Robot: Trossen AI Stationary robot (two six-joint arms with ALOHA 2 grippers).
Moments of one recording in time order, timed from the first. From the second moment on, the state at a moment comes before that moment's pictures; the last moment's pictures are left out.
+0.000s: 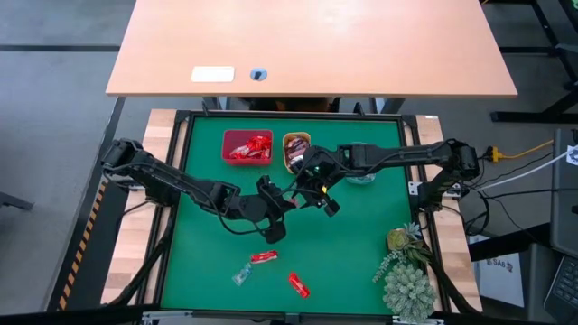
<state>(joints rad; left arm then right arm) -0.30 1.55 1.10 -0.11 -0.50 -0.43 -0.01 1.67 1.40 -0.57 -0.40 -0.69</state>
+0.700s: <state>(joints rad) -0.30 1.55 1.10 -0.11 -0.51 -0.43 -0.01 1.67 1.40 -0.54 -0.41 -0.69</state>
